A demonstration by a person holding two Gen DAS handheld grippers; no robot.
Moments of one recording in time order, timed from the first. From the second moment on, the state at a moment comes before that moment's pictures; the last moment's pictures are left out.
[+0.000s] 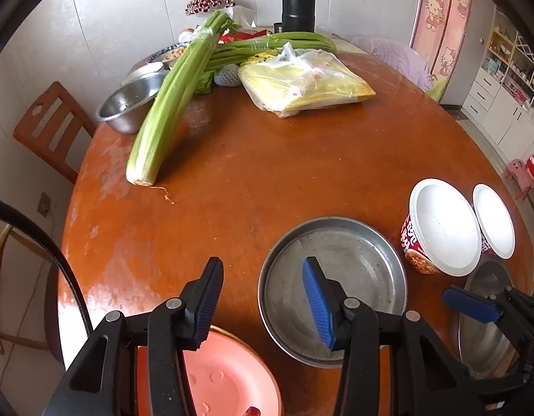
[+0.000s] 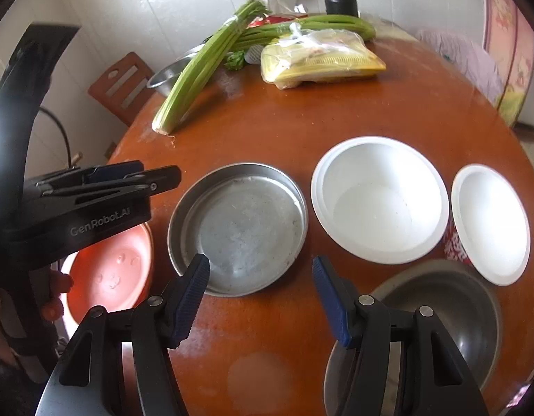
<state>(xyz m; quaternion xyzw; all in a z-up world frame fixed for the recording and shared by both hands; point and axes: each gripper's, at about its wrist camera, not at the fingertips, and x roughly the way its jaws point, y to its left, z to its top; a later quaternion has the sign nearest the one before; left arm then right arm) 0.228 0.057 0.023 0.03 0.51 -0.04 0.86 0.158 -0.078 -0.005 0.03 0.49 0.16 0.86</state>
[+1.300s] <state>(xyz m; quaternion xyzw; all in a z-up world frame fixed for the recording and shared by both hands) 0.259 0.050 -0.042 0.02 0.58 -0.08 0.81 0.204 -0.060 -0.043 -0.01 0.53 0.13 0.84</state>
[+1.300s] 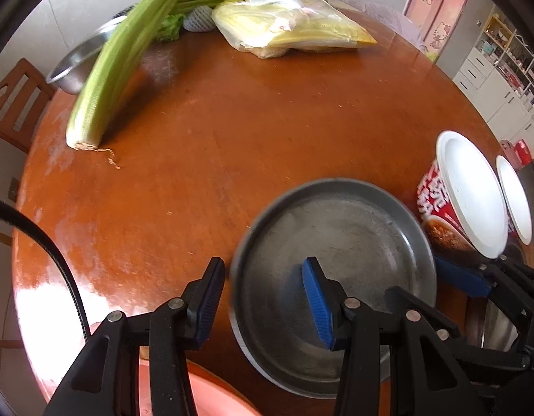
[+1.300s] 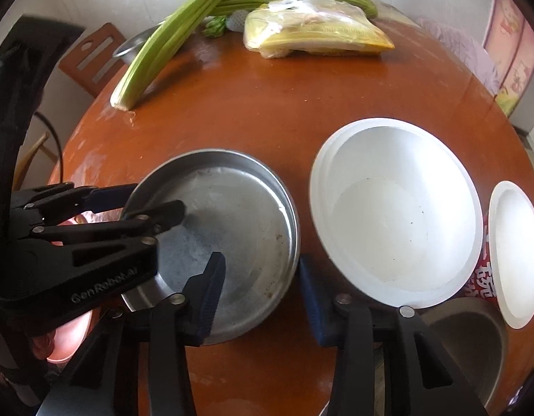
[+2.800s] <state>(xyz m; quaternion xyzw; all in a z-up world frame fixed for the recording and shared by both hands) 0.199 0.040 0.040 0.02 0.50 -0.07 0.86 0.150 -0.082 0.024 0.02 0.45 0.17 0.88</state>
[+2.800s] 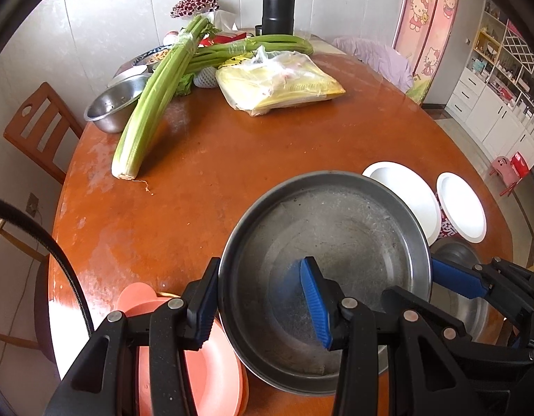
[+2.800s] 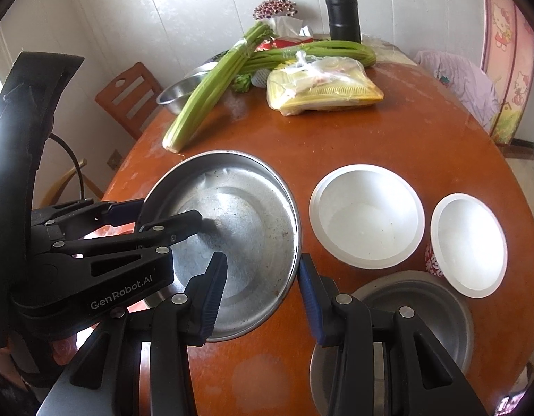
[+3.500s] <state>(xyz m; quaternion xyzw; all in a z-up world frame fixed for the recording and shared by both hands) 0.152 0.076 0.084 0.00 0.46 -0.03 0.89 0.113 -0.052 0.061 0.00 0.40 0.22 0.89</state>
